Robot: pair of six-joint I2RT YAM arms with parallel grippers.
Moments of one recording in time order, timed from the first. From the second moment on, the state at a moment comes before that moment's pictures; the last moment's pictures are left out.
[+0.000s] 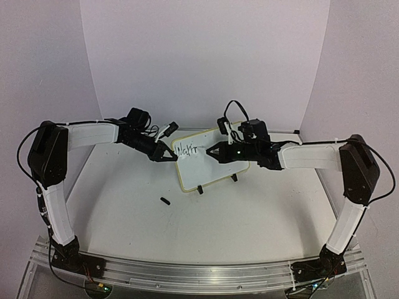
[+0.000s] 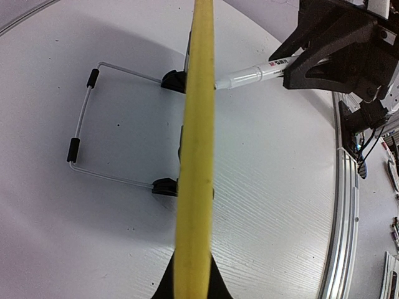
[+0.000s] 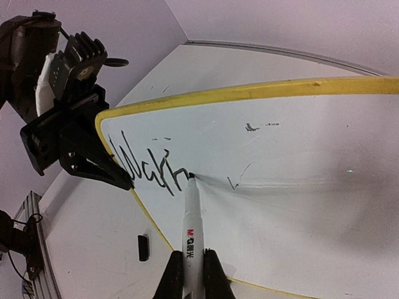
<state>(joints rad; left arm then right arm) -0.48 1.91 1.45 -0.43 0.78 0.24 0.66 1.81 1.21 0.17 -0.32 0.33</state>
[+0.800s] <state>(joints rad) -0.48 1.91 1.45 -0.43 0.78 0.24 0.65 1.78 1.14 0.18 -0.29 0.34</state>
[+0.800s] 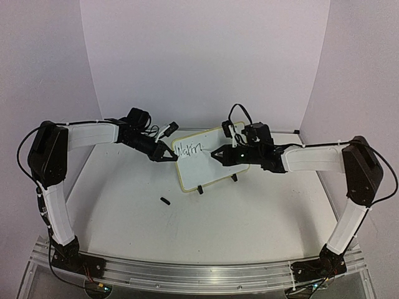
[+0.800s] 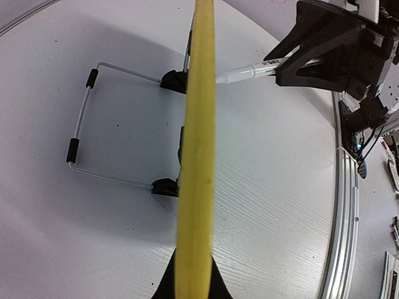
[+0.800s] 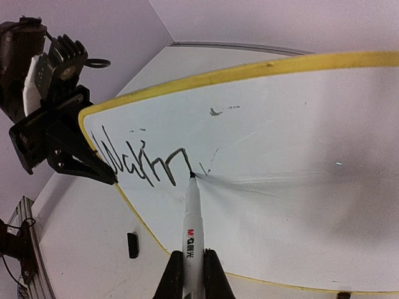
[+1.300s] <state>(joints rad) -0.48 1.91 1.45 -0.43 0.78 0.24 0.65 1.73 1.13 0.17 -0.29 0.34</state>
